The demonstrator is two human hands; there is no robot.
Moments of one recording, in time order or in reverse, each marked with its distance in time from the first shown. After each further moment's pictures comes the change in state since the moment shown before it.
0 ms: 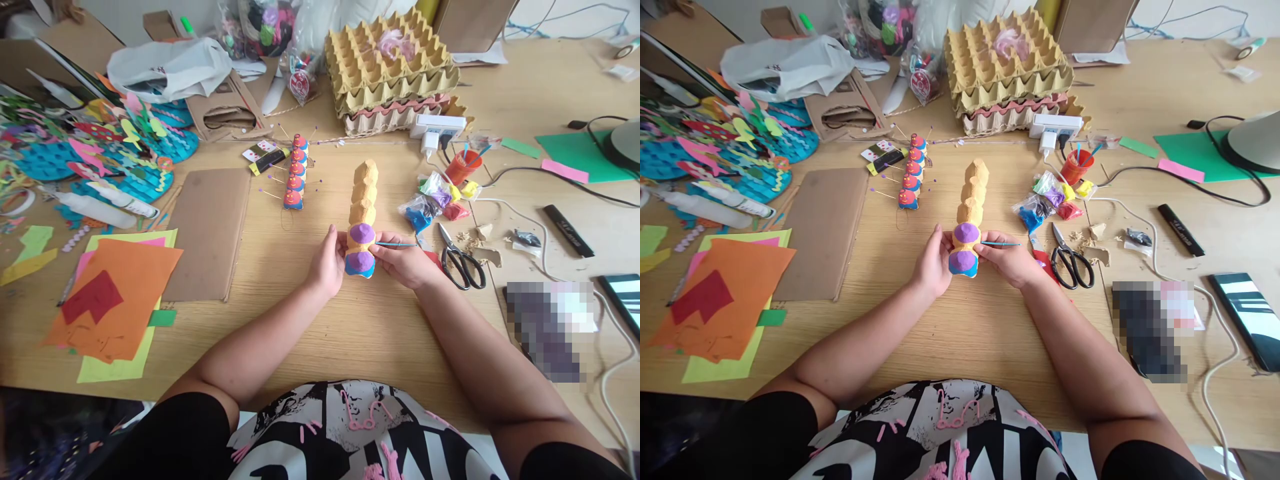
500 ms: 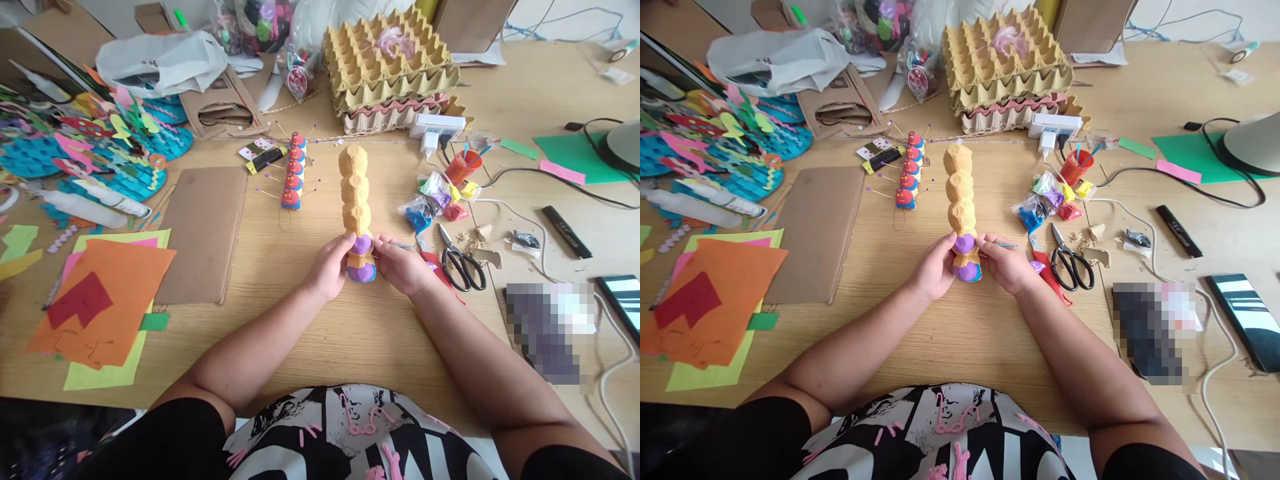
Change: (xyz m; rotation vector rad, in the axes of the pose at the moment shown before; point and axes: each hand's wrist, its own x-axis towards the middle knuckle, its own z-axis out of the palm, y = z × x) left_hand -0.009 0.005 -0.001 0.003 -0.244 -0.029; right_hand 0.000 0.005 0.009 0.150 0.026 0.029
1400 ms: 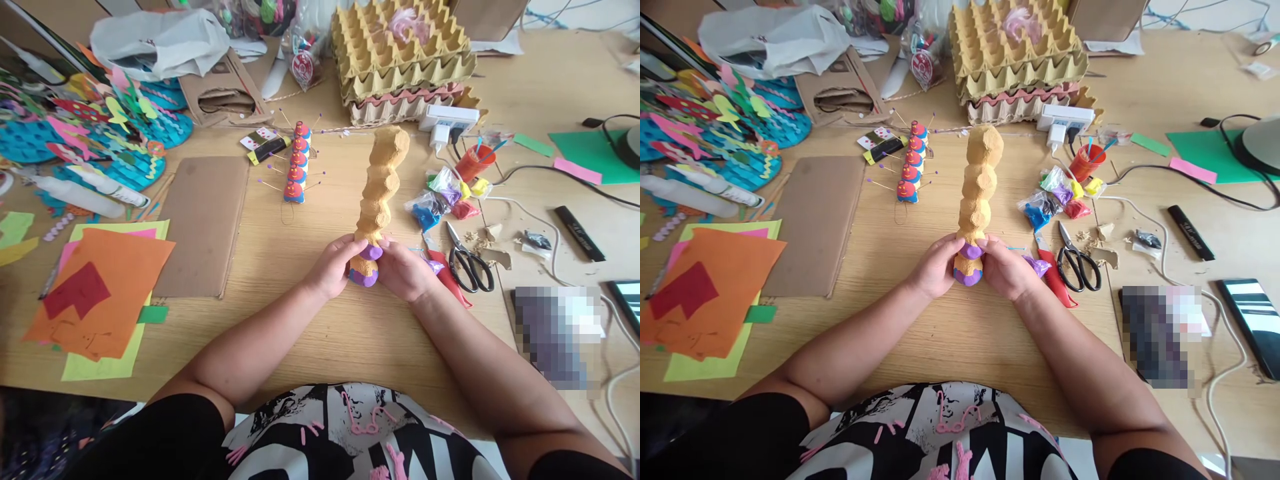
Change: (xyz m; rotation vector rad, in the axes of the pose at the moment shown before) left_hand -0.003 0.002 -0.004 0.038 -0.144 -0.008; right_hand -0.006 0.003 0.016 0.054 -0.082 0.068
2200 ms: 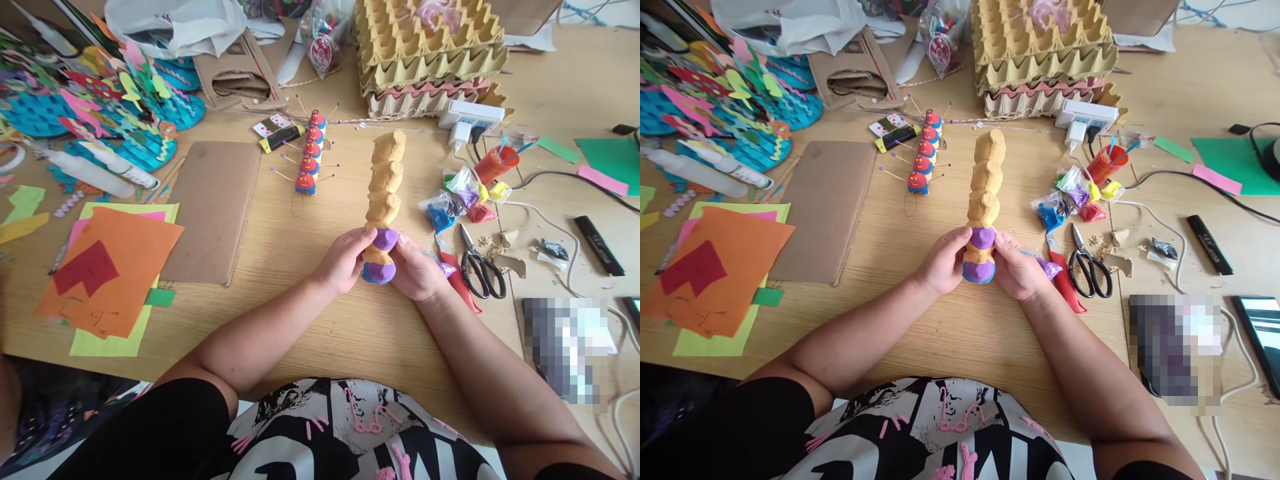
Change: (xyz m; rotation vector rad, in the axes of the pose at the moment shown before) left_hand 0.001 -0.001 0.004 -0.170 0.054 0.031; right_hand 0.008 0.012 -0.021 -0.165 -0.023 -0.144
